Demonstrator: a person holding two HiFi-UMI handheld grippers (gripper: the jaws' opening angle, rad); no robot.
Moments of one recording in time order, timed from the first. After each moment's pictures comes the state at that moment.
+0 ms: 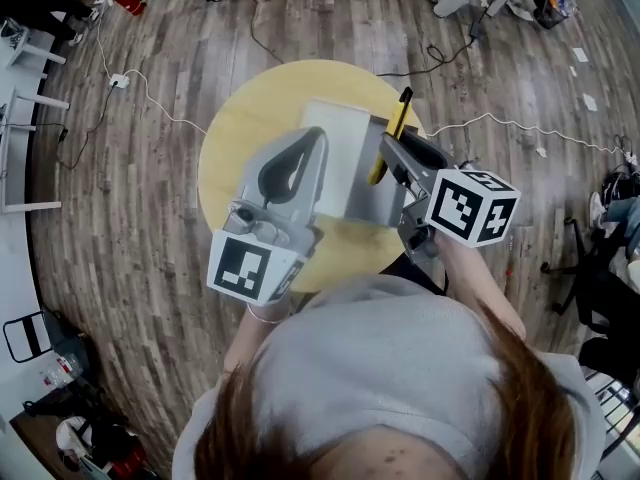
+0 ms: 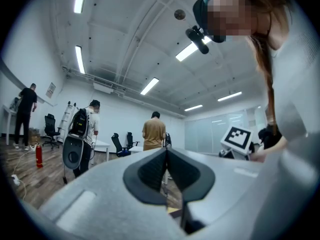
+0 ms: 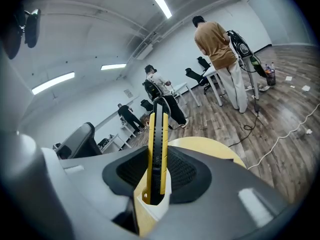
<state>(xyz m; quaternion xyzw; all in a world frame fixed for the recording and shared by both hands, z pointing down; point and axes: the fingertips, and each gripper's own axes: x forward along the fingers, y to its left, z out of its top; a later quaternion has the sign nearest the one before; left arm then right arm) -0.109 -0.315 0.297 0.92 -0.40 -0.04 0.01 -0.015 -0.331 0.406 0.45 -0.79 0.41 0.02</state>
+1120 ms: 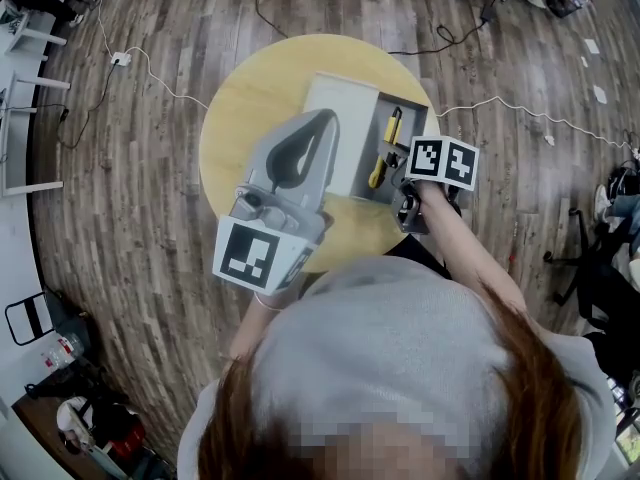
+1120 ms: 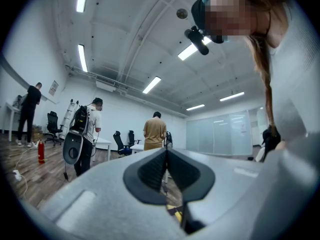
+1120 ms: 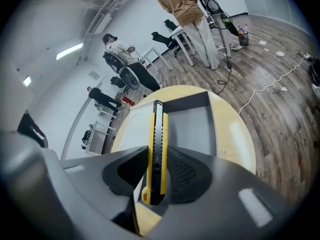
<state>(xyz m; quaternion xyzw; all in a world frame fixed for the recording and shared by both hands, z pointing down) -0.104 -0.308 0.307 0.91 -0.41 -0.04 0.03 -0.011 -0.304 0.573 0.45 -0.66 0.59 0.14</state>
